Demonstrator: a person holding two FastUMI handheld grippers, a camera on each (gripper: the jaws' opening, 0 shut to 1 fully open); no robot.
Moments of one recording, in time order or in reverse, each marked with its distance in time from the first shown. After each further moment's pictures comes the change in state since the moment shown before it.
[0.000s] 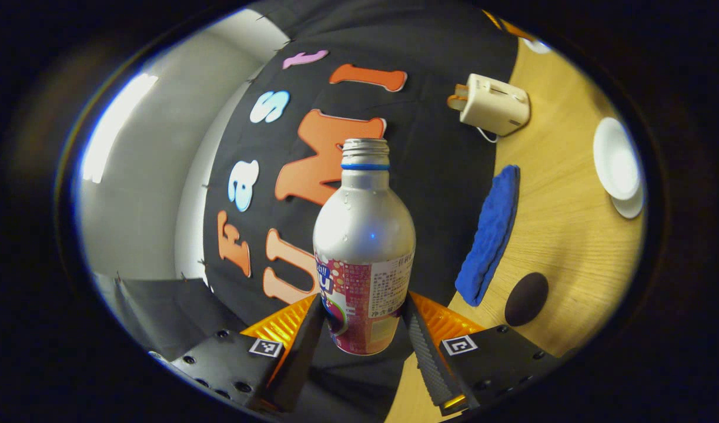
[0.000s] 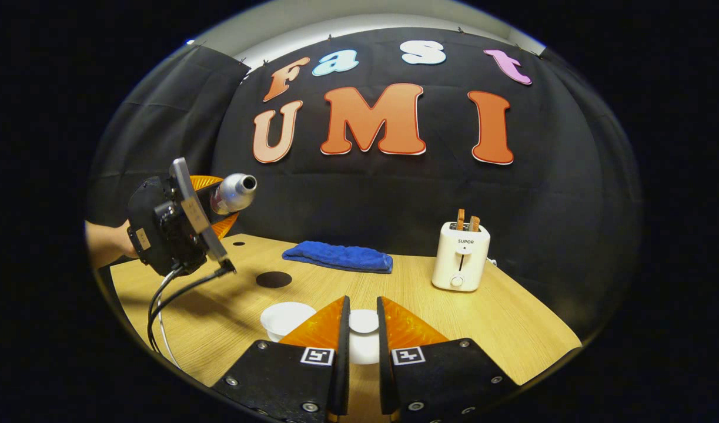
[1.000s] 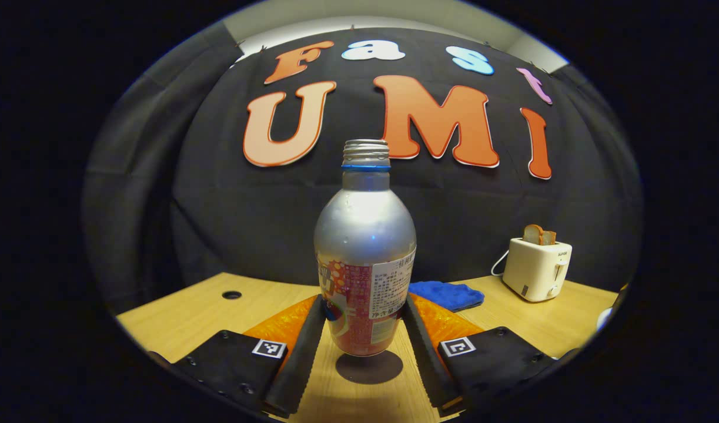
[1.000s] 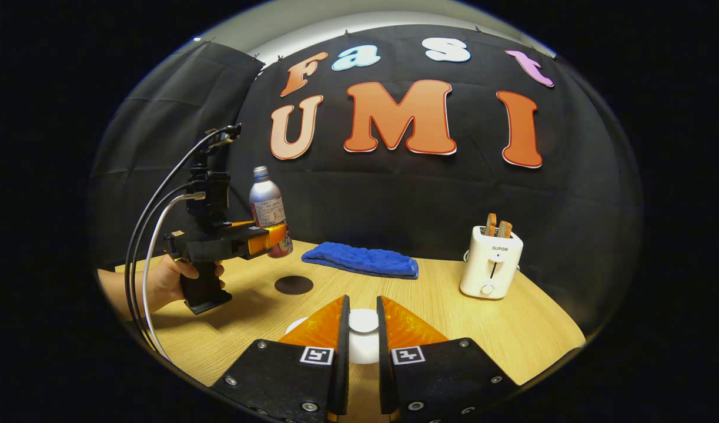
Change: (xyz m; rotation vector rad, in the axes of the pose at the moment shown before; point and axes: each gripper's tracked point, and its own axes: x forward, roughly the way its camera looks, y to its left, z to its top) left arm 0.040 -0.101 -0.032 -1.215 0.318 -0.224; right arm 0.030 0.047 0.007 -0.013 0.020 0.082
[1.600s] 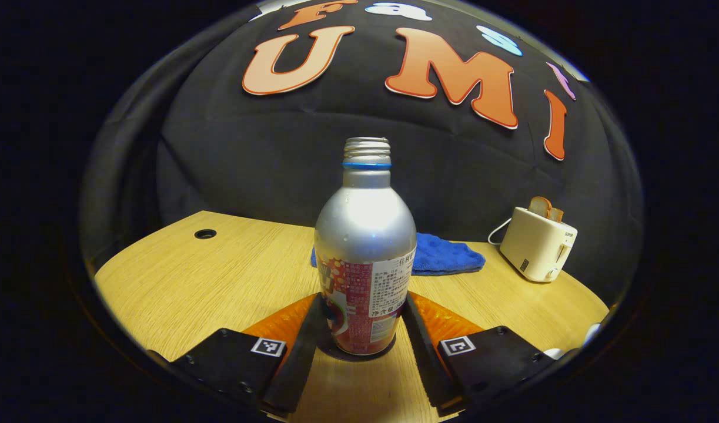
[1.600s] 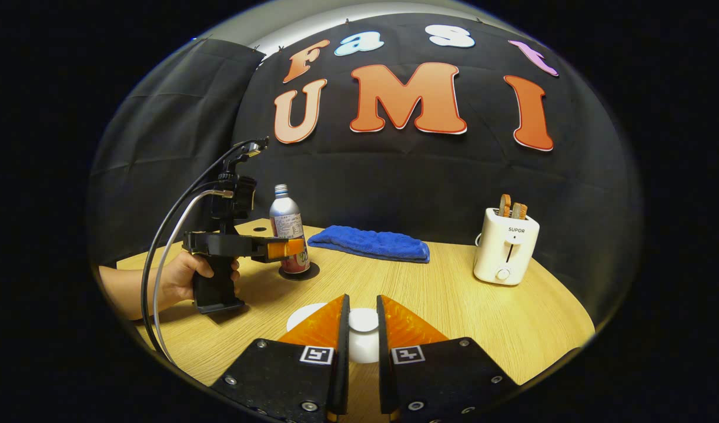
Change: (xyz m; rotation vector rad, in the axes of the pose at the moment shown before) left arm 0.024 0.006 -0.079 -0.050 0.231 -0.018; right arm 0.013 0.011 -0.029 0.006 0.067 0.042
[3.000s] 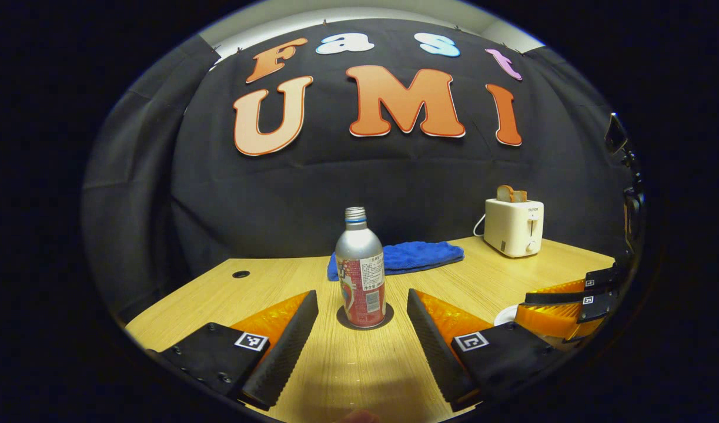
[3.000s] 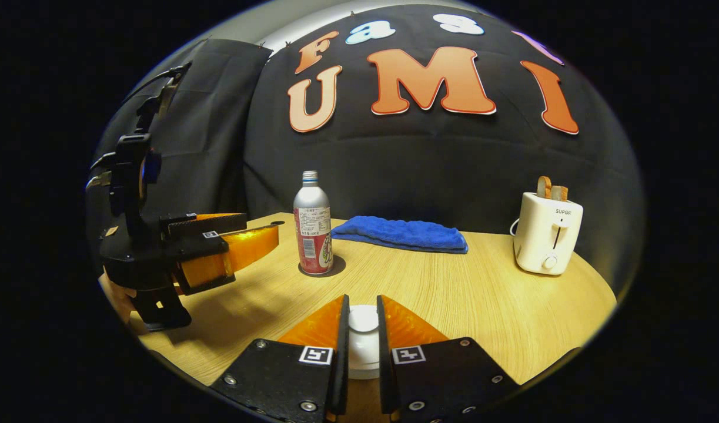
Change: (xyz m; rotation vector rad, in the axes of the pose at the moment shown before) left arm -0.128 -0.008 0.022 0.227 -0.165 0.026; right arm 0.053 0.046 -0.030 0.020 0.028 0.098
